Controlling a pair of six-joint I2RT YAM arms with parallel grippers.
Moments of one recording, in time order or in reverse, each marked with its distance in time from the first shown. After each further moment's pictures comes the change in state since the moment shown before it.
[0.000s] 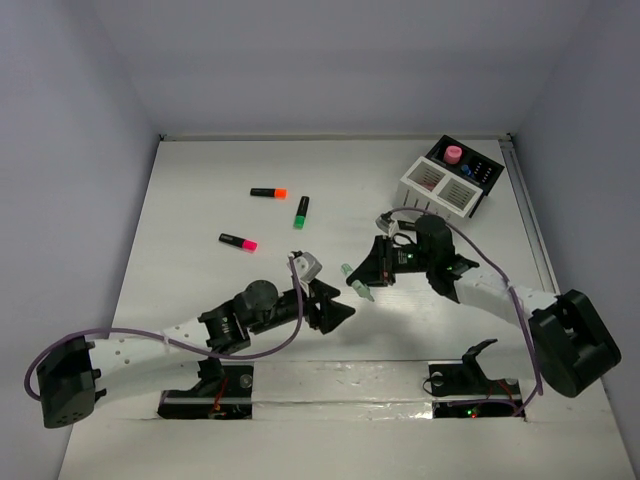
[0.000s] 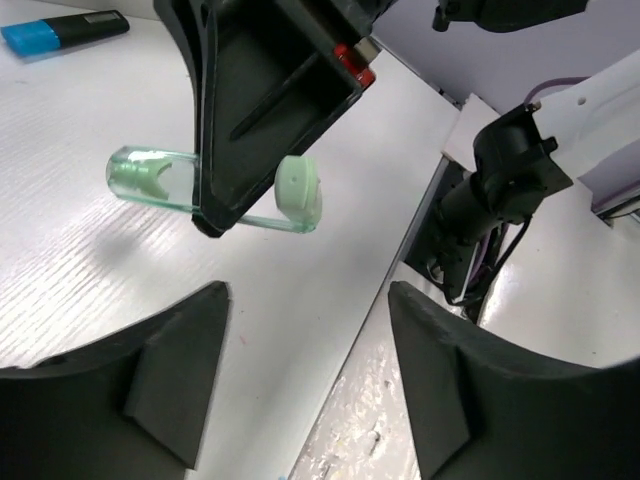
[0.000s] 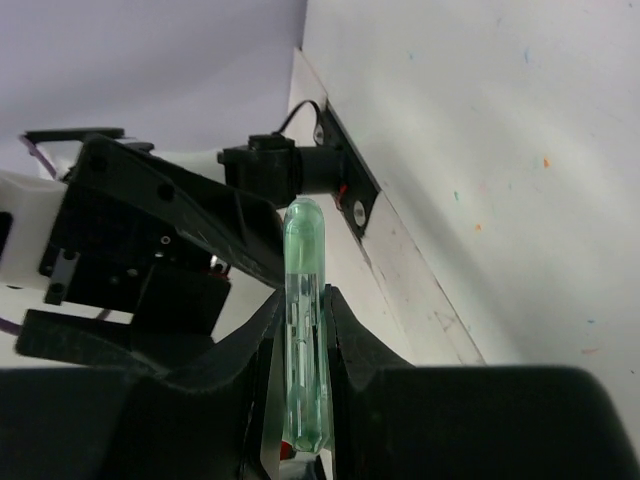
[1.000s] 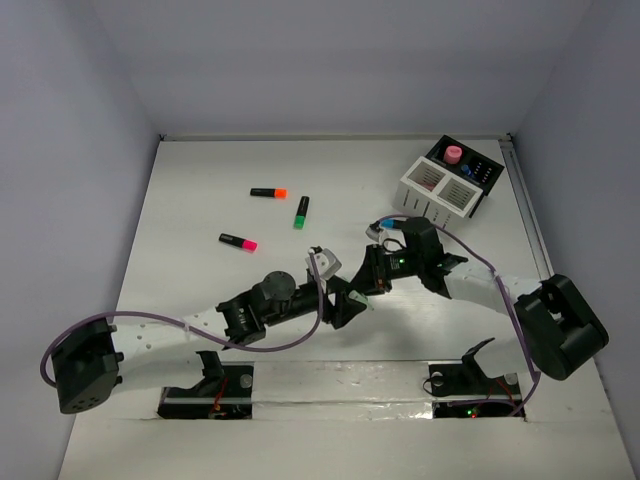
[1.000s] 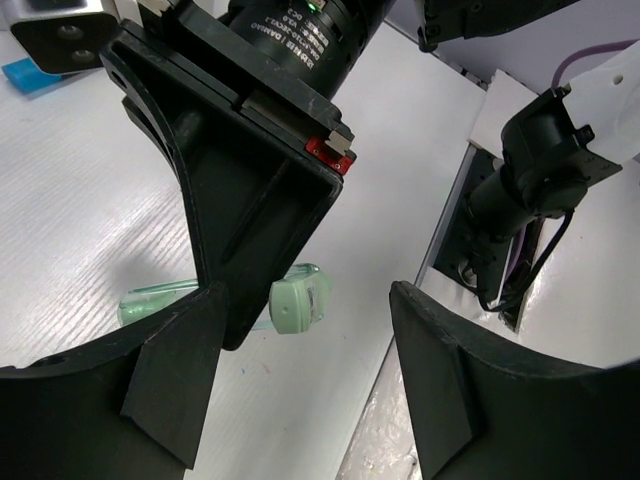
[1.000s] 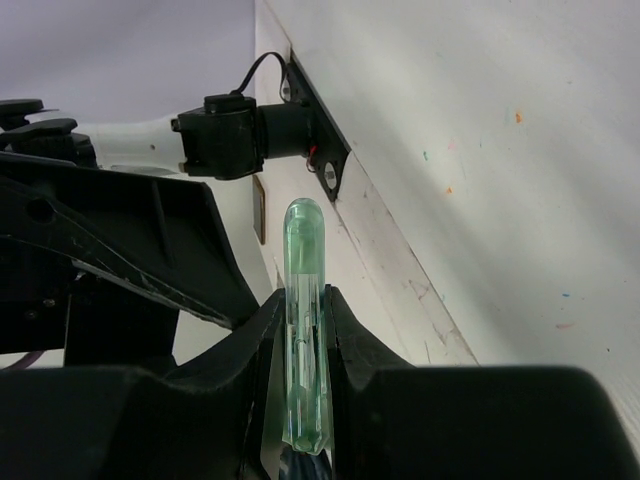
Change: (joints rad) left arm 0.000 0.170 0.087 0.048 0.021 0.113; right arm 0.032 0.108 0.038 -0.130 -0.042 -0.120
